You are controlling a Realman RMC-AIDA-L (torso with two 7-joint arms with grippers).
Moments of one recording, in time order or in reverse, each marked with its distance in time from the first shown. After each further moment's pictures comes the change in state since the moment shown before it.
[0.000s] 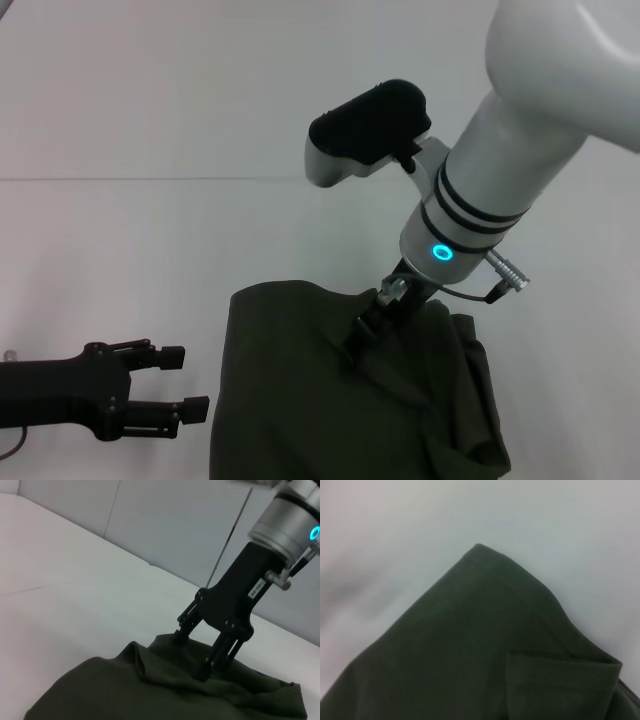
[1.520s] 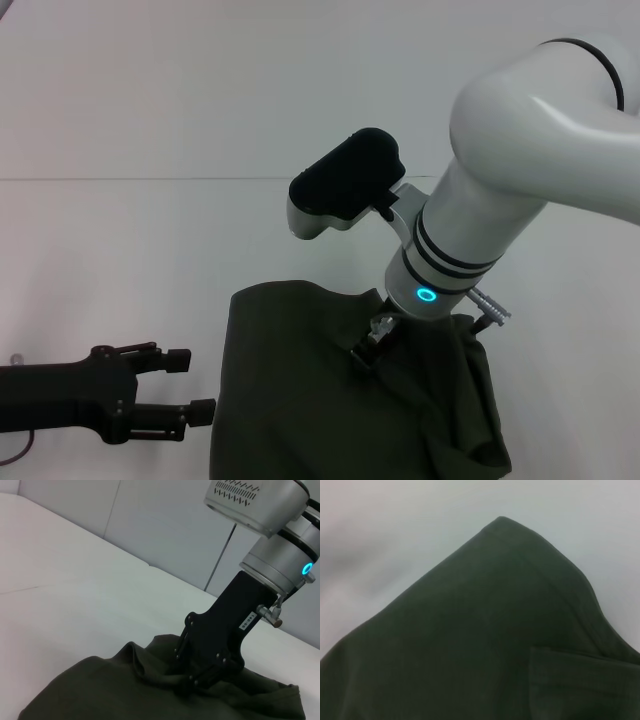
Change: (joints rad) left arm 0.003 -0.012 0.000 0.000 0.000 -0.005 0.000; right arm -0.012 0.002 -0.180 0.067 0.058 0.140 -0.008
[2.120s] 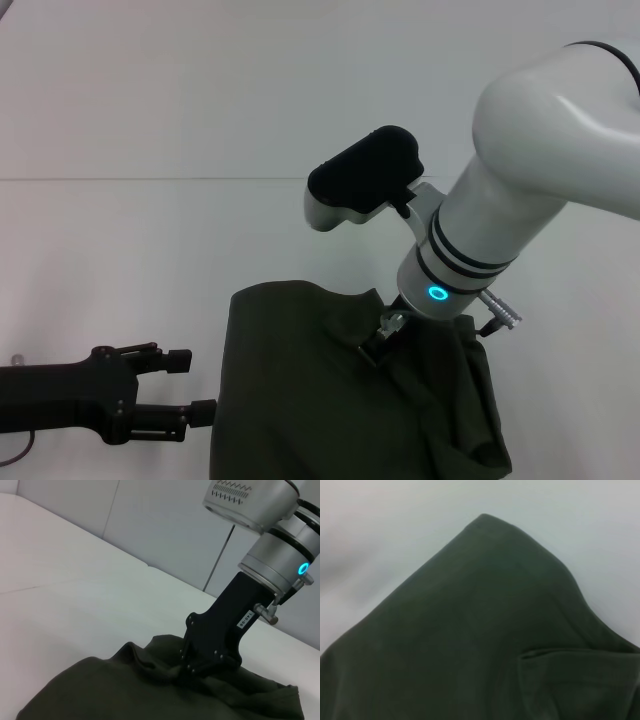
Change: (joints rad) left arm 0.000 -0.001 0.000 0.000 0.000 0.002 0.000; right arm -0.034 -0.009 0.018 -0.022 0.001 -0.002 0.027
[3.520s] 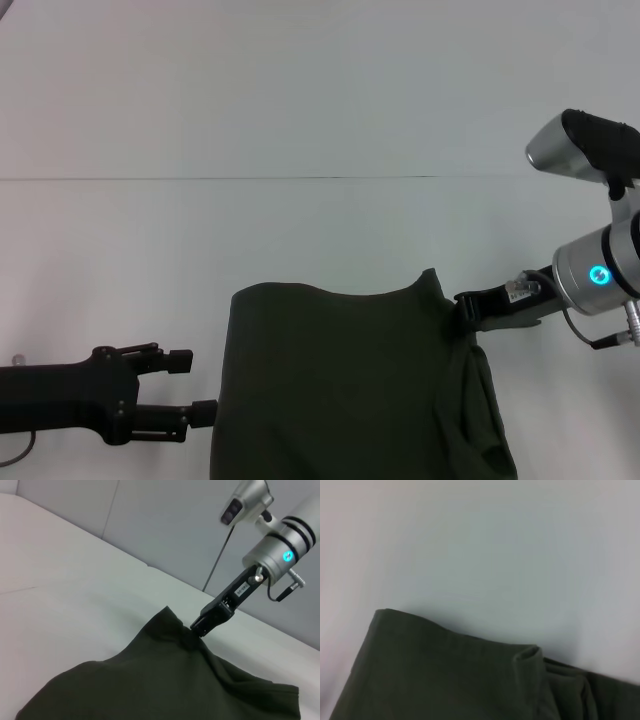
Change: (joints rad) left arm 0.000 -0.002 0.000 0.002 0.000 0.002 0.000; right arm -0.312 -0.011 0.604 -0.066 0.077 -0.031 -0.175
